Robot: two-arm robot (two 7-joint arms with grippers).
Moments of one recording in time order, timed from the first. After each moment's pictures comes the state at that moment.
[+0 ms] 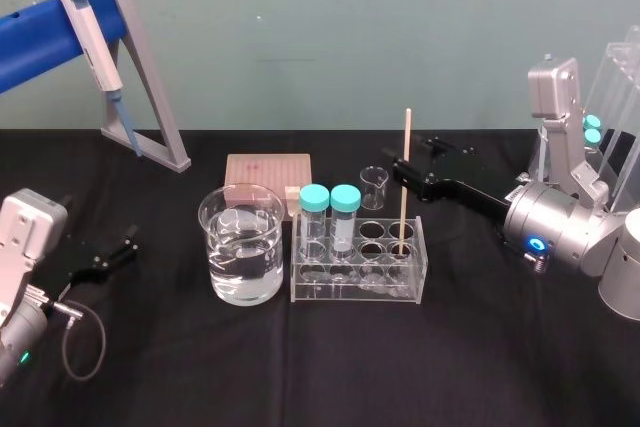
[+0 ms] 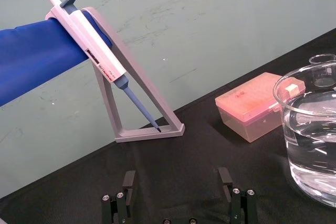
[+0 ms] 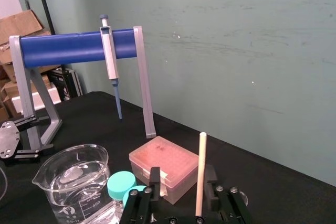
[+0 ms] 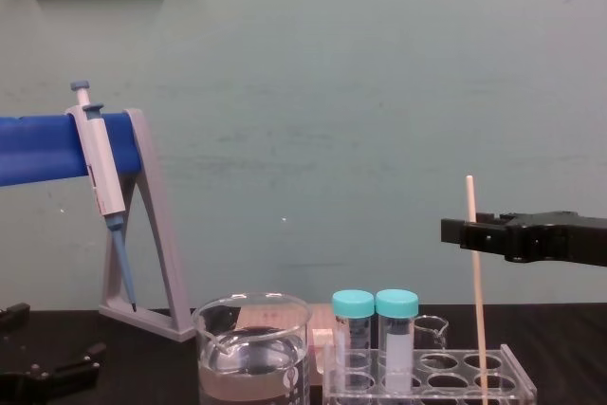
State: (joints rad) left arm -0.20 0.60 0.45 -1.41 -0.25 -0.12 0.03; right arm 0.45 0.47 -0.40 -1.32 0.55 0.09 0.50
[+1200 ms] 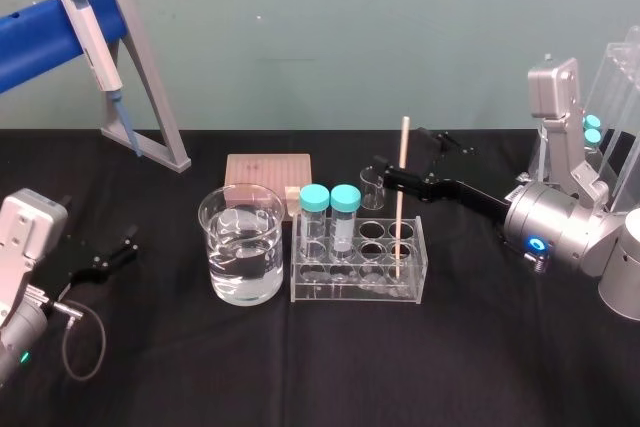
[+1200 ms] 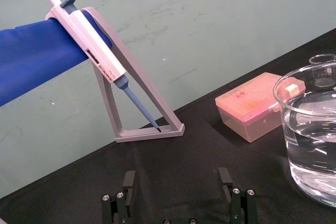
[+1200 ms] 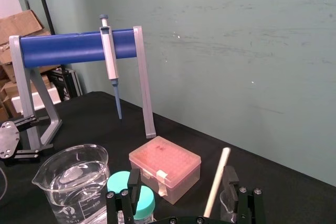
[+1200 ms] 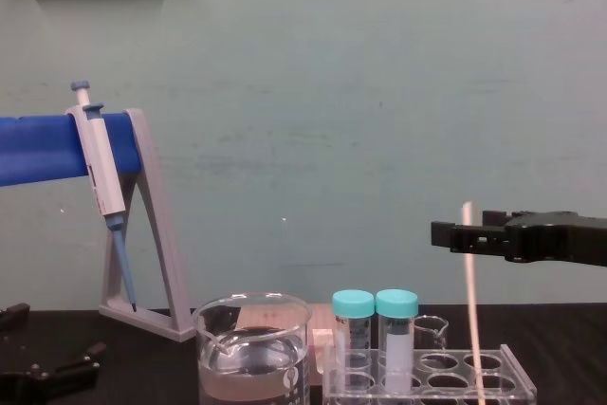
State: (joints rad) left arm -0.20 0.60 0.45 -1.41 -0.25 -0.12 0.03; right arm 0.45 0.47 -0.40 -1.32 0.55 0.09 0.50
